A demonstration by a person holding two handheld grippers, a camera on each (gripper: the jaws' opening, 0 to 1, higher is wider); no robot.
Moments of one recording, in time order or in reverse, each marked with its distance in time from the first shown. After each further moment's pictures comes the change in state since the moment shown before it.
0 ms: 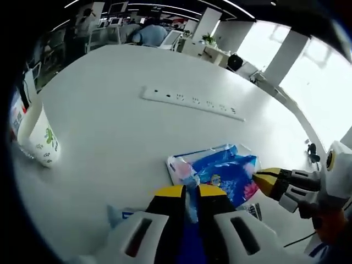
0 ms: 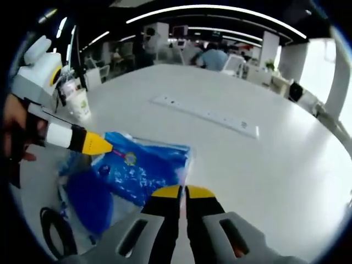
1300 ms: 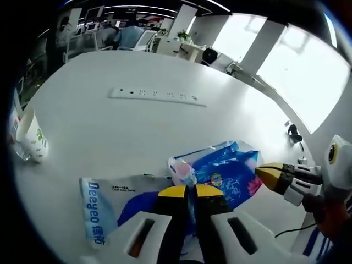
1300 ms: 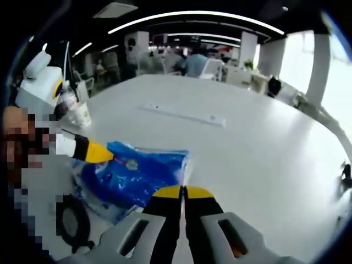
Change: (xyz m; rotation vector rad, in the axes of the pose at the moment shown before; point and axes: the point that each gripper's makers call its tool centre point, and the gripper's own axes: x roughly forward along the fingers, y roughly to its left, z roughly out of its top) left arm -0.034 -0.068 -0.038 0.117 0.031 -0.140; right arm -0.095 -0.015 -0.034 0.117 -0.052 -0.124
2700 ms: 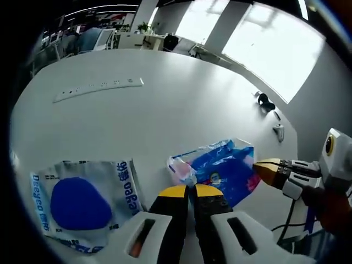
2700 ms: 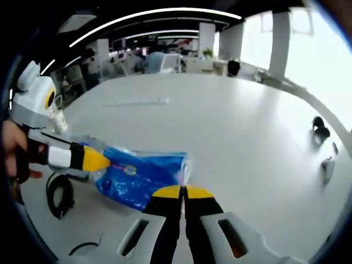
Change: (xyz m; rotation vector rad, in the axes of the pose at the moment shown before) left arm 0.024 -0.115 -0.062 0.187 0.103 -0.182; right arm -0.084 -0.073 -0.086 0.212 0.032 -0.212
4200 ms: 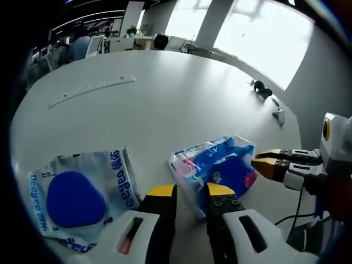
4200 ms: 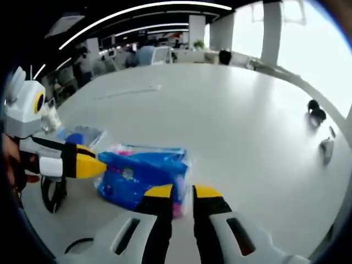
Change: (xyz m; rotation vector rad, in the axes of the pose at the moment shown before) left arm 0.004 0.001 -0.021 0.095 0.002 0.011; right arm 0.002 -0.006 -0.027 0.052 0.040 -0.039
